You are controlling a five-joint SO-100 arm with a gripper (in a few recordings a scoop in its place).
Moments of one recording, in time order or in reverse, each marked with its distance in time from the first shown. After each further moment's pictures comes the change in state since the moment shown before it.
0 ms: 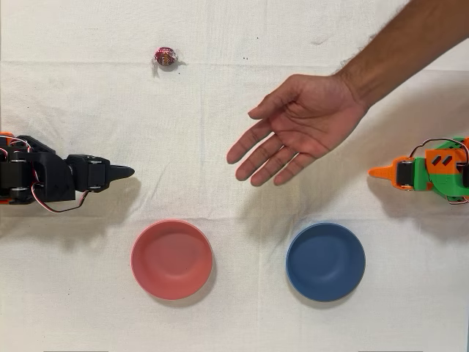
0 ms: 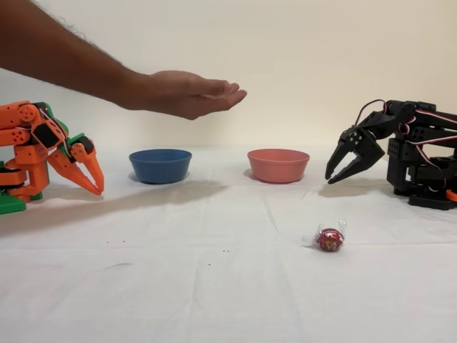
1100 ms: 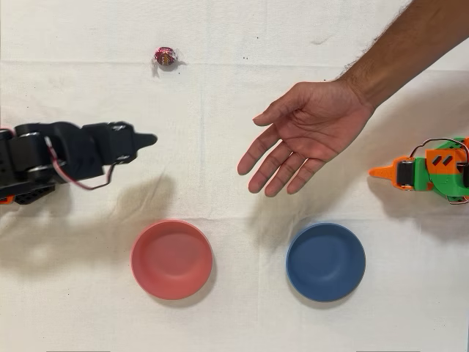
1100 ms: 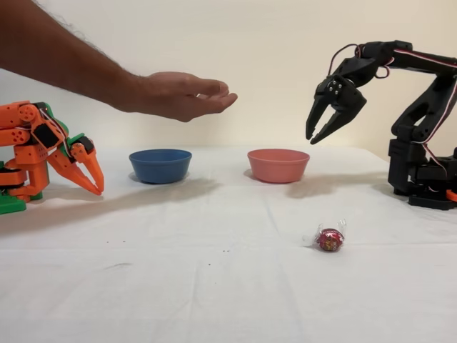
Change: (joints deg) arm -14.3 -62.8 -60.6 3.2 2.5
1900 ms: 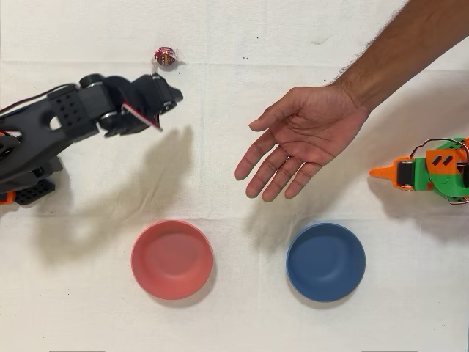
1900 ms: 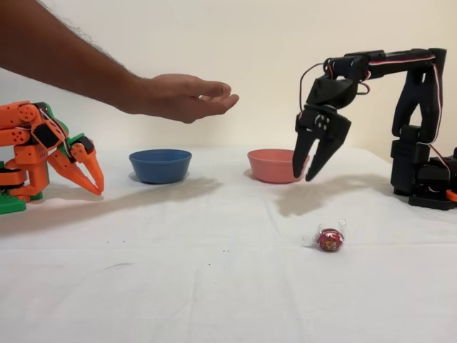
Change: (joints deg) arm -11.5 -33.7 -19.7 1.0 -8.7
